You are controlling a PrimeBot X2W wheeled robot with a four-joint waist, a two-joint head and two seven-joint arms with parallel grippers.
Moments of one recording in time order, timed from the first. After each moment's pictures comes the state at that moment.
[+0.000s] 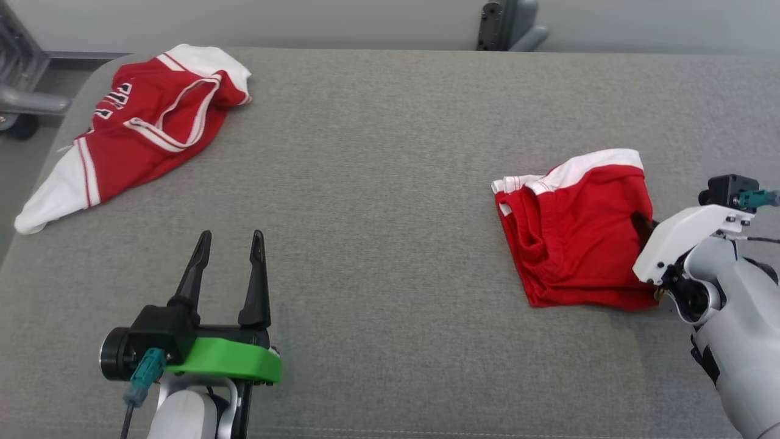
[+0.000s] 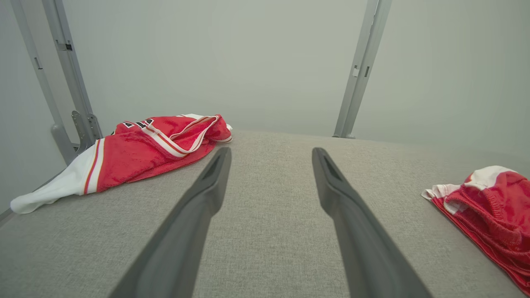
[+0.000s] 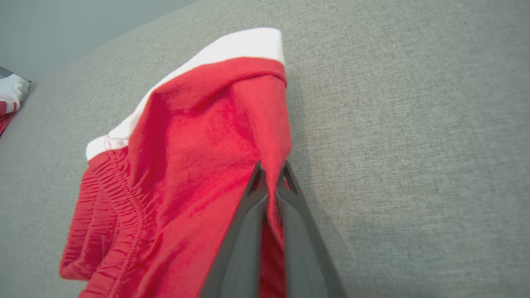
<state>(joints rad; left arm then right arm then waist) -0.14 0.05 -0.14 0.17 -0.23 -0.06 -0.26 -0.62 -0.30 0.17 0.87 0.68 0.13 0.16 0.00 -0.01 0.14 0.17</state>
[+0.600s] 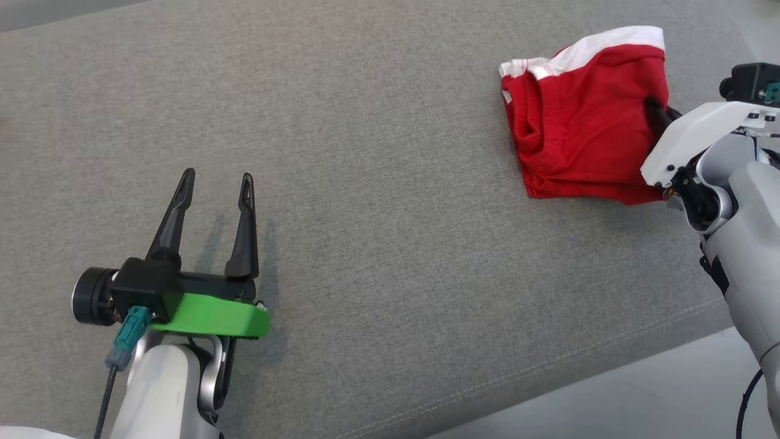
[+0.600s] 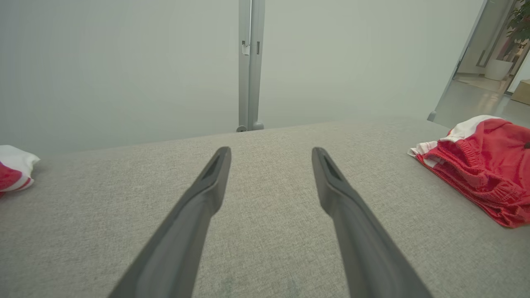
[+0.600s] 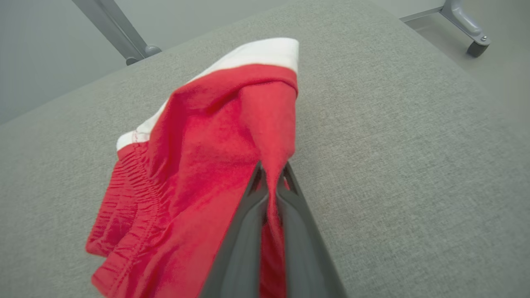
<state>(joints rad) -0.26 0.09 -0.15 0.13 -0.17 -0.07 -0.26 -0.89 -0.32 0.28 0.95 0.69 0.13 0.06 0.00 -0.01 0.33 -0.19</state>
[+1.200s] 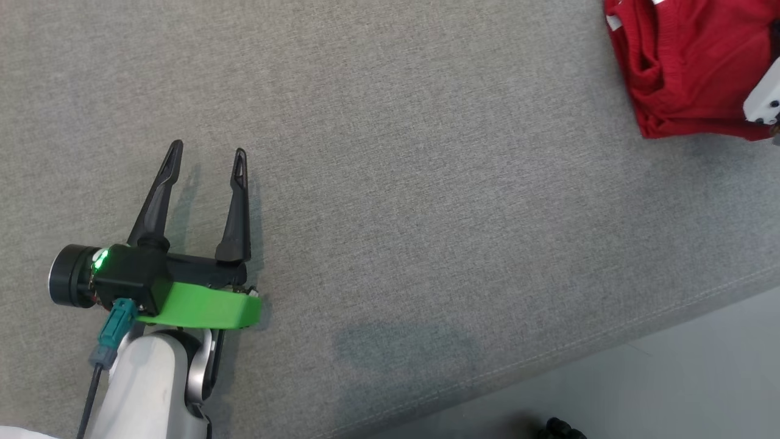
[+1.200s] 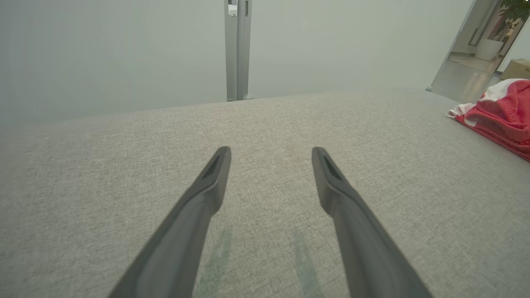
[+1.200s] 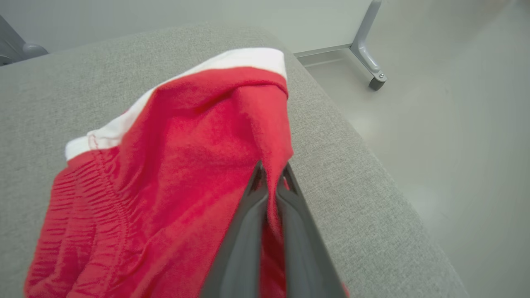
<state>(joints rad) -0.28 0.13 -0.16 0.01 -0.15 -0.05 -0.21 -1.11 -0.46 0.28 1.15 0.60 0.13 -0.07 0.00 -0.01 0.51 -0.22</state>
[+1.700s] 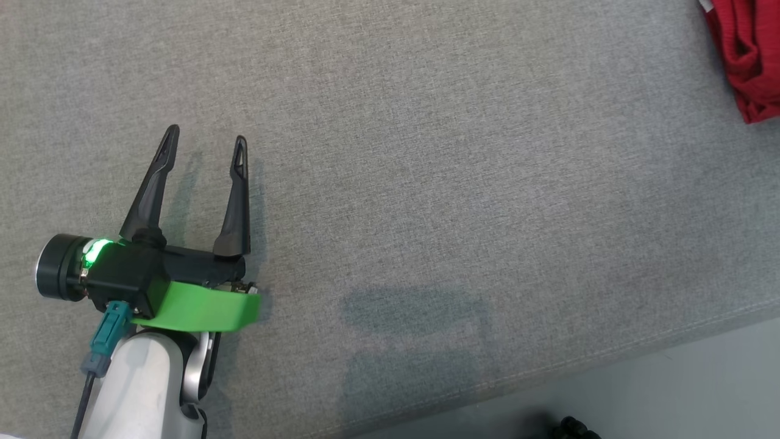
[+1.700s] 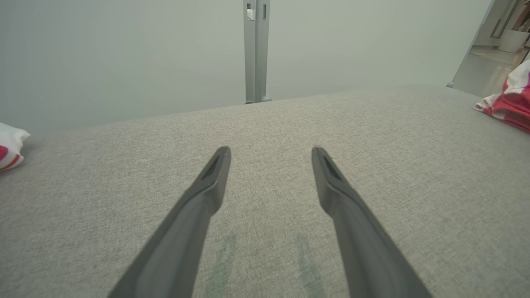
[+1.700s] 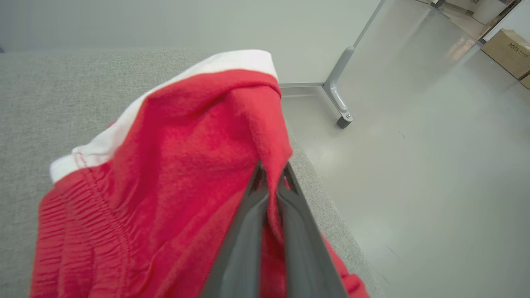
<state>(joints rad) -0.28 0.16 -0.18 -0.09 -0.14 -0.03 -0.18 -1.21 -0.55 0.22 1.29 0.41 0.13 -0.19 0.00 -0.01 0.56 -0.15</state>
